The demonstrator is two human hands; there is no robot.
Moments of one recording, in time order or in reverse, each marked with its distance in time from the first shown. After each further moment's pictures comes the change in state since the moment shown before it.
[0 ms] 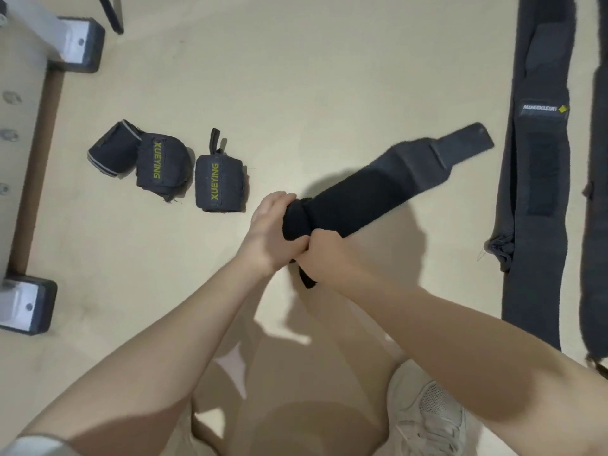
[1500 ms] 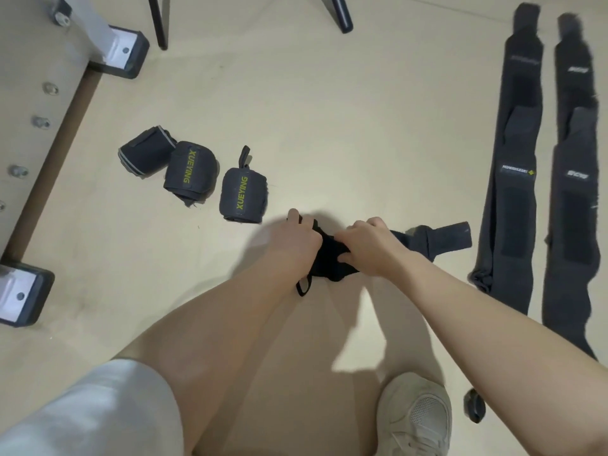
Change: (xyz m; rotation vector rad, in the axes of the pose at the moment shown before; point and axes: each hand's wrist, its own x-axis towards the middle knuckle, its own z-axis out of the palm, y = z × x) left_hand 0.009 0.018 0.000 1.002 -0.191 0.182; right_hand 0.005 0.009 -0.058 -0.958 0.012 -0.293
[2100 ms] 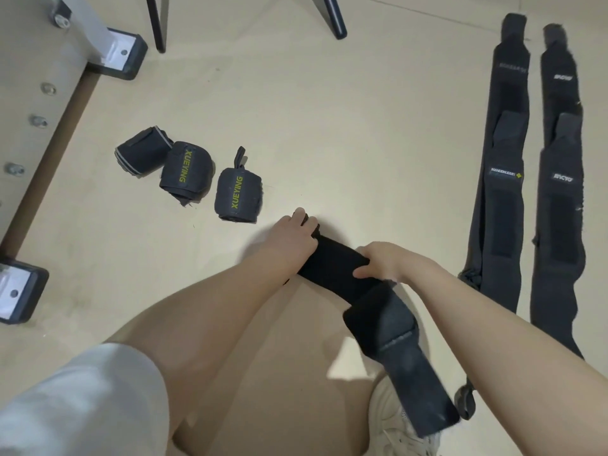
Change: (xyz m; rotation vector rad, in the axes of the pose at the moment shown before) left_hand -0.008 -0.003 -0.010 0.166 0.048 0.194; right_hand -0.027 0.026 0.011 0.633 -0.334 0.220
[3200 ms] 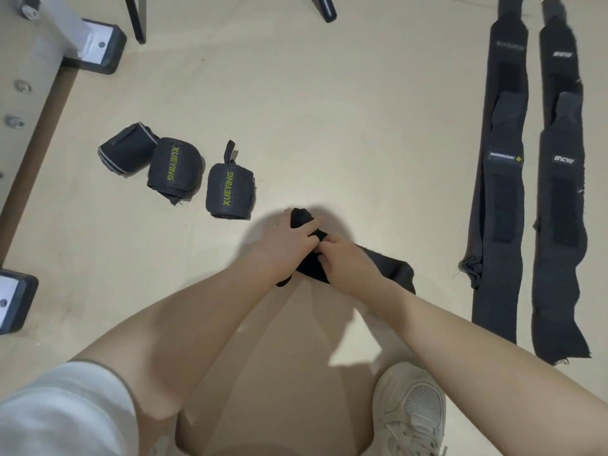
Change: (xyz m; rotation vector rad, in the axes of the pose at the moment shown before) left_hand -0.004 -0.001 0.014 -0.256 -0.075 0.020; right_hand 0.018 -0.036 0.054 -0.066 0.441 -0.280
